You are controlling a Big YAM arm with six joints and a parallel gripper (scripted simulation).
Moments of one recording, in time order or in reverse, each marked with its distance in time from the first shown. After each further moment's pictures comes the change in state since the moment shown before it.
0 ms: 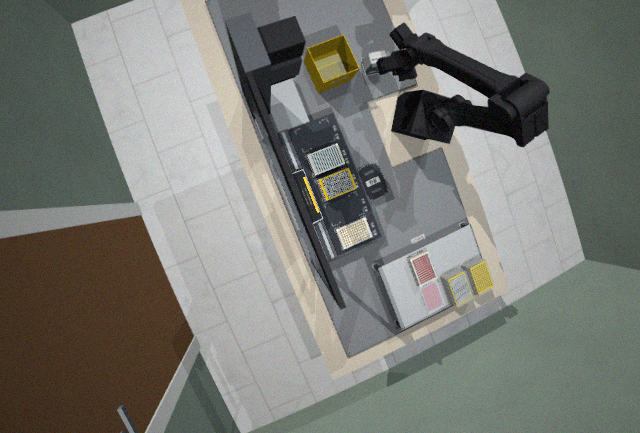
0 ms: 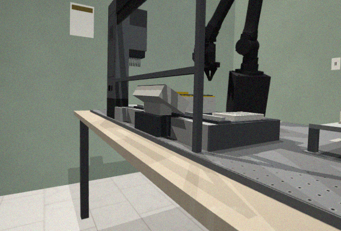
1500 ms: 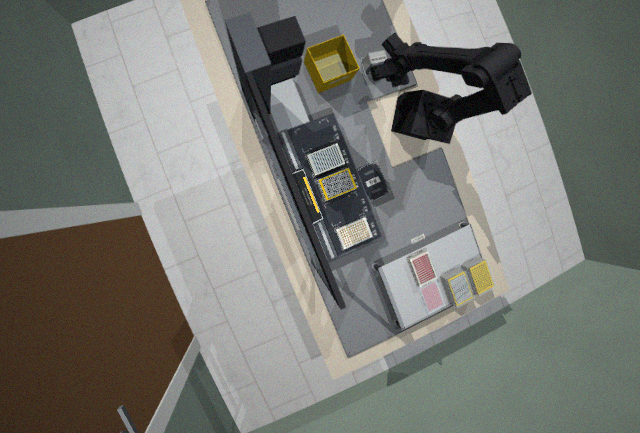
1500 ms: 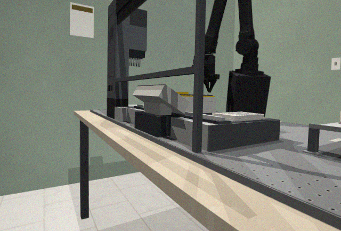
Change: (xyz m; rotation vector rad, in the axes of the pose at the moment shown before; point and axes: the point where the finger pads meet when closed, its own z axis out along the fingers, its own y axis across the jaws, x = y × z) arm -0.001 -0.001 0.066 0.002 -0.001 -0.001
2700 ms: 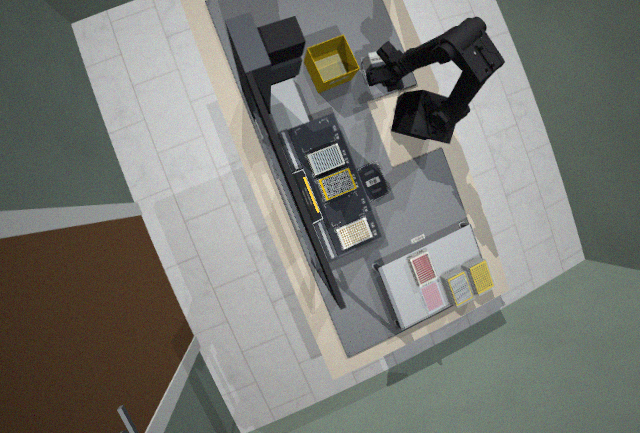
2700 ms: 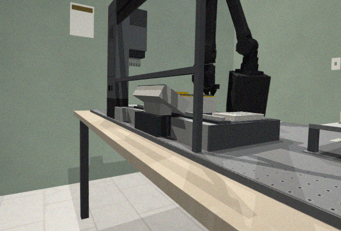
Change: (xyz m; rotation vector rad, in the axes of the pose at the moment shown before) arm 0.001 0.002 0.054 -0.004 0.002 0.001
